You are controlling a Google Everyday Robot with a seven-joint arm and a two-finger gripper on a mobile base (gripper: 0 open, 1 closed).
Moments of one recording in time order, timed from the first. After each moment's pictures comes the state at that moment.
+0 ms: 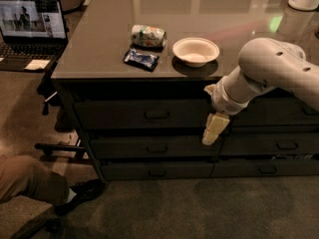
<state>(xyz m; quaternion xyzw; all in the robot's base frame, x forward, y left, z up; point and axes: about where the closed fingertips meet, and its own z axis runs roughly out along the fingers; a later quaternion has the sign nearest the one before) 0.576 -0.160 0.746 -0.65 0.73 0.03 0.22</state>
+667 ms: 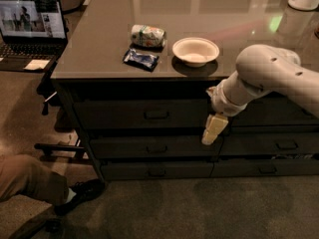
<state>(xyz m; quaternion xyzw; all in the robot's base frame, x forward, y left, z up) 0.589 -0.167 0.727 -0.64 0.74 0.03 0.22</state>
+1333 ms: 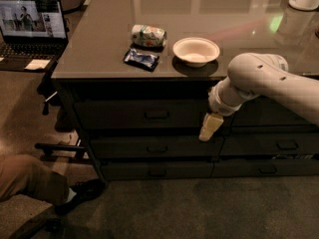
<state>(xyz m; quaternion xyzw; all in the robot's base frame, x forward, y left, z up) 0.622 -0.175 0.700 -0.61 0.76 -0.01 0.22</state>
